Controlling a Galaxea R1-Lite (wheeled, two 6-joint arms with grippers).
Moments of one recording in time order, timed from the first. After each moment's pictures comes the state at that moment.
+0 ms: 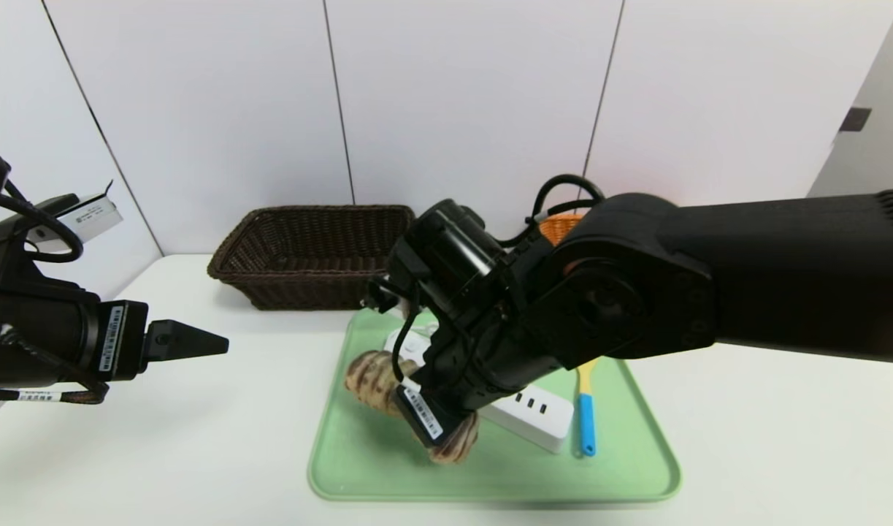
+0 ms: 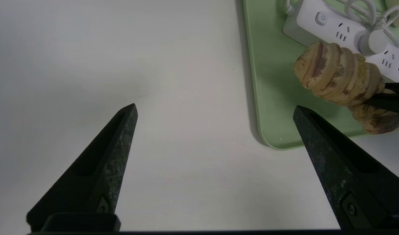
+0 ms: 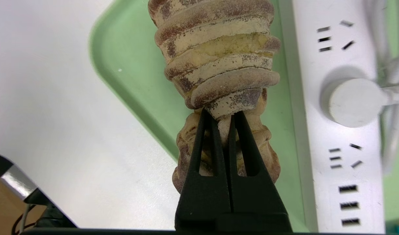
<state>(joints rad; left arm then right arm) -0.16 1.28 -1.05 0.51 -0.15 -0.18 0.93 2.06 -1.73 0.64 0.00 0.08</state>
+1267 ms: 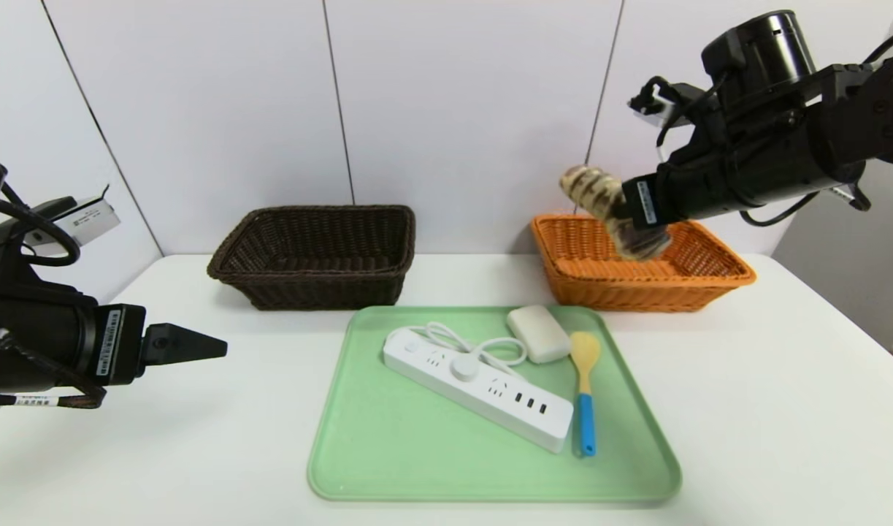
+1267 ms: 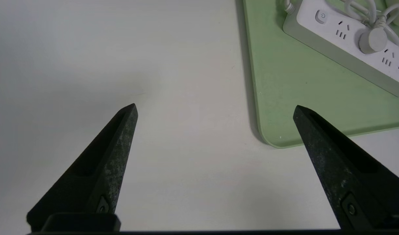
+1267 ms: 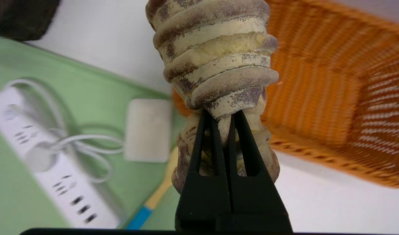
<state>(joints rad) -0.15 1.27 -1.04 0.50 -0.15 -0.18 0.33 1.82 -1.71 0.51 -0.07 -0.07</state>
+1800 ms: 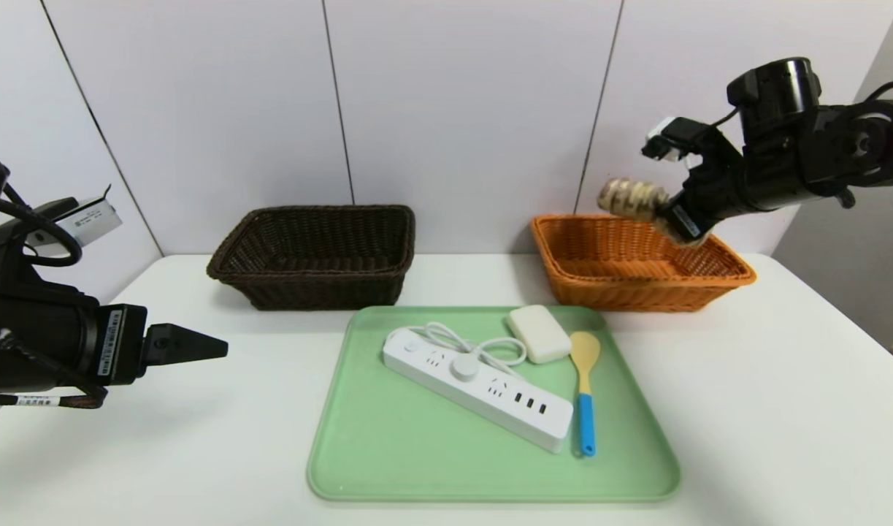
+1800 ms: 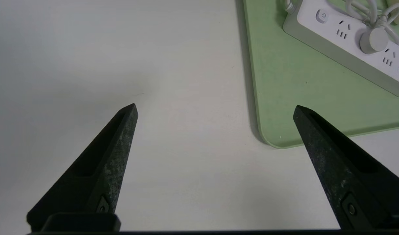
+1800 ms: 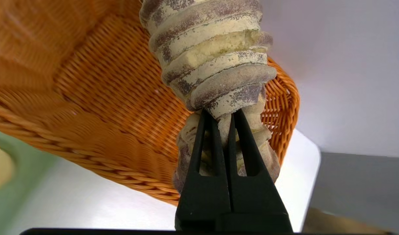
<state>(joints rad) -0.15 1.27 -1.04 0.50 -0.15 -0.18 0.11 1.94 -1.71 0.35 -0.05 -0.64</state>
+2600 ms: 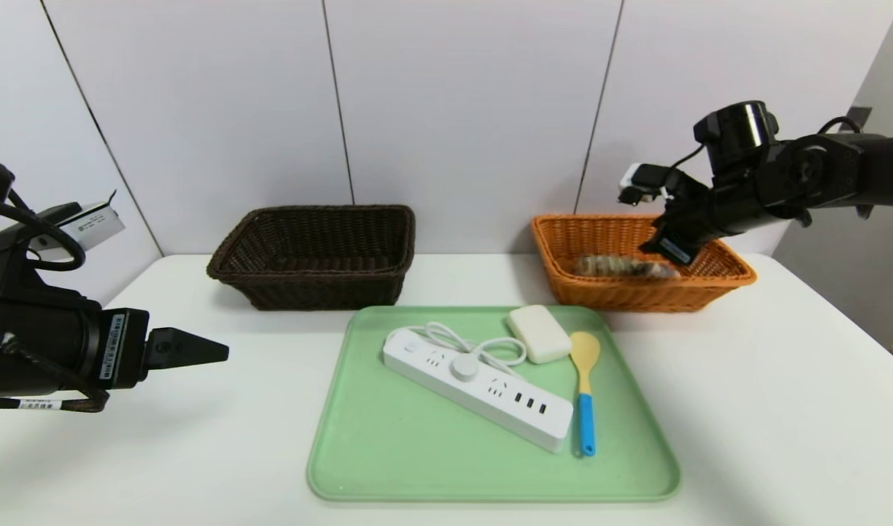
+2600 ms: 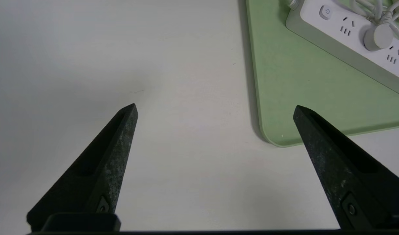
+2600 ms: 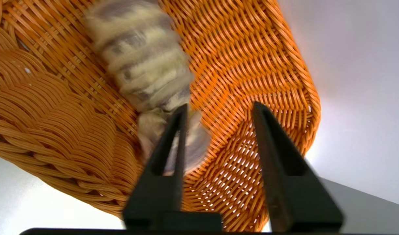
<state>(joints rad) -0.15 1.28 -1.03 0.50 -0.15 -0.18 0.10 2.06 -1.74 0.36 -0.03 -0.89</state>
